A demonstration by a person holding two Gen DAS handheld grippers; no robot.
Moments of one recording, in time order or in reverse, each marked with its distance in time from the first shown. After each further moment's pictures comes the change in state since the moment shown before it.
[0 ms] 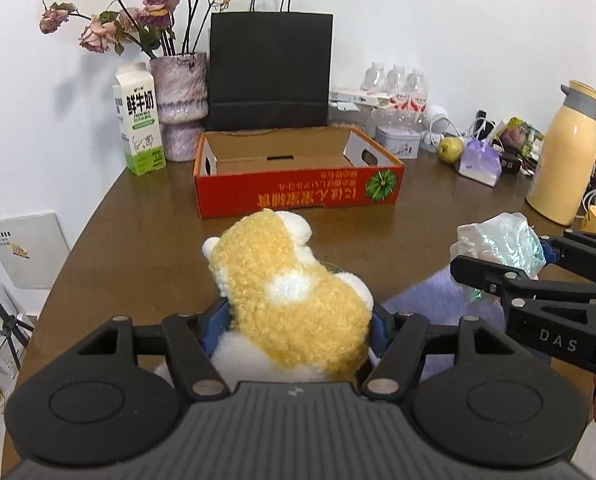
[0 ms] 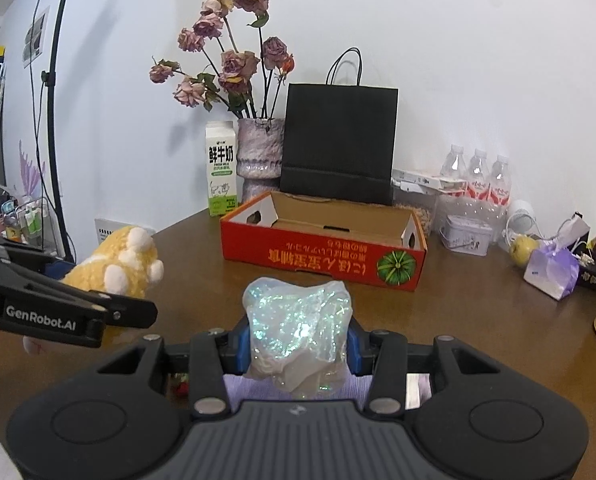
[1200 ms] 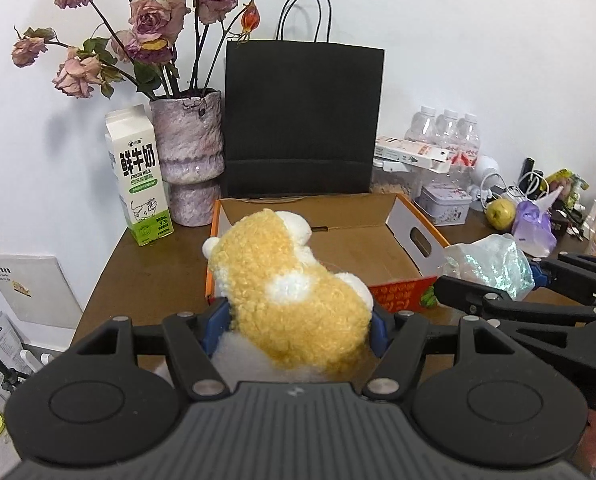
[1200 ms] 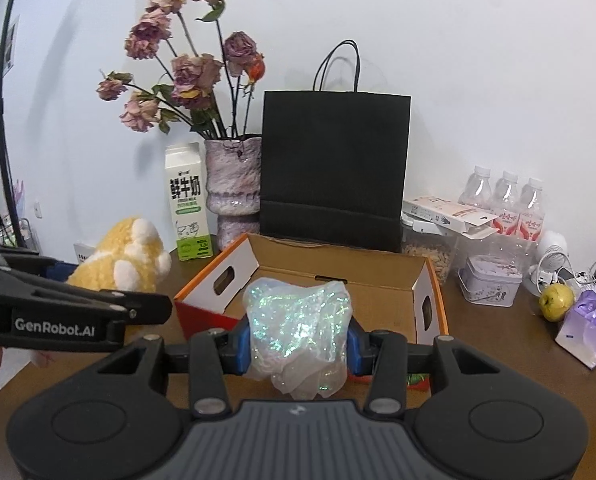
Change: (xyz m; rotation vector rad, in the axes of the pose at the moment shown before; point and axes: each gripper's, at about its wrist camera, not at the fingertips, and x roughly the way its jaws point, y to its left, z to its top) left arm 0.099 0.033 0.135 -0.036 -0.025 0.053; right arm 0.139 -0.033 0.116 0.036 0.034 0.010
